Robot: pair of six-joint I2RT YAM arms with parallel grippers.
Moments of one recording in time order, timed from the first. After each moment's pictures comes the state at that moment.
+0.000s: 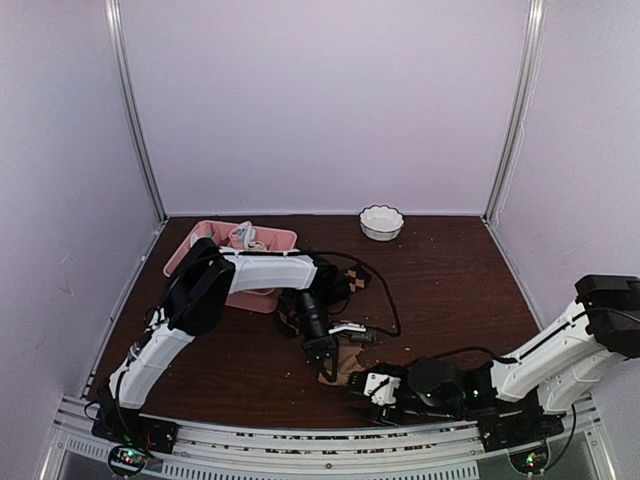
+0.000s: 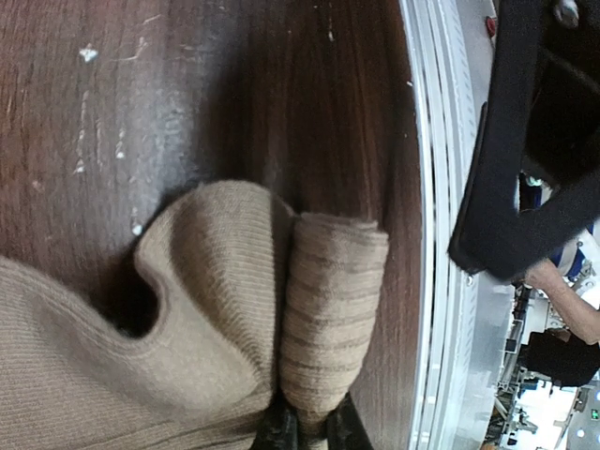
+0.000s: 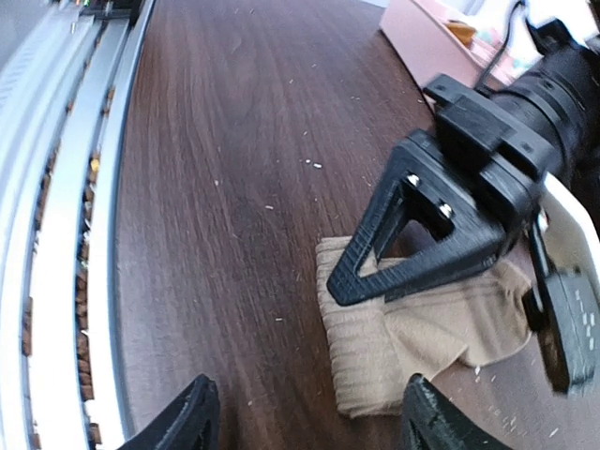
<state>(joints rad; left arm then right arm) -0.92 2.54 2.03 -1.36 0.83 0.74 1.37 1.48 0.32 0.65 0.24 -0.18</state>
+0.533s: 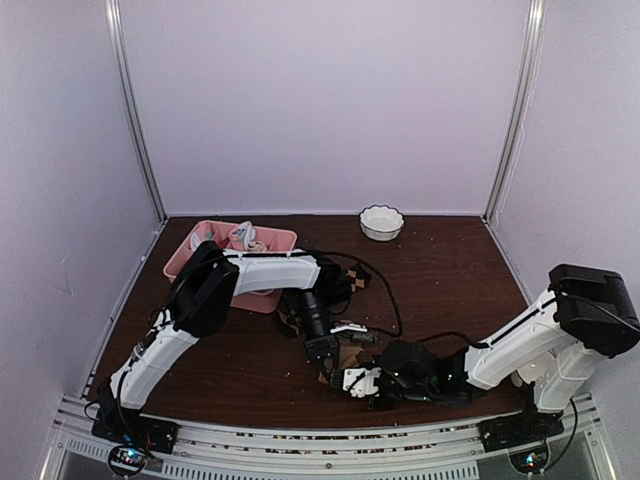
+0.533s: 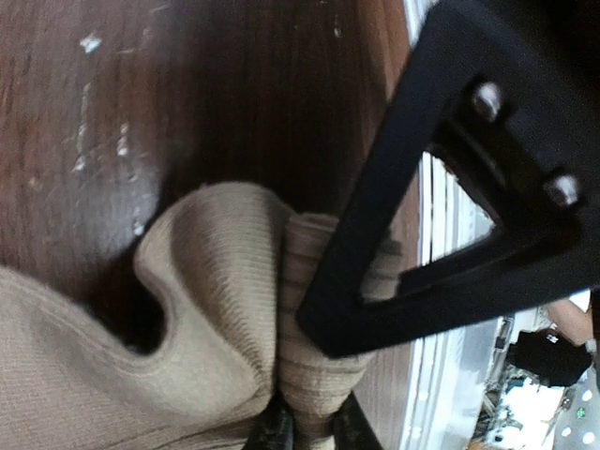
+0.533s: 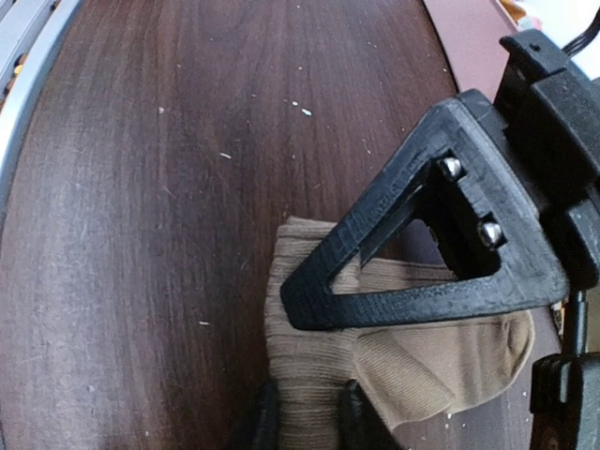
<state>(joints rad) -0.92 2.59 2.11 -1.44 0.82 0.73 1.25 1.65 0.50 0.51 0.17 -0.45</state>
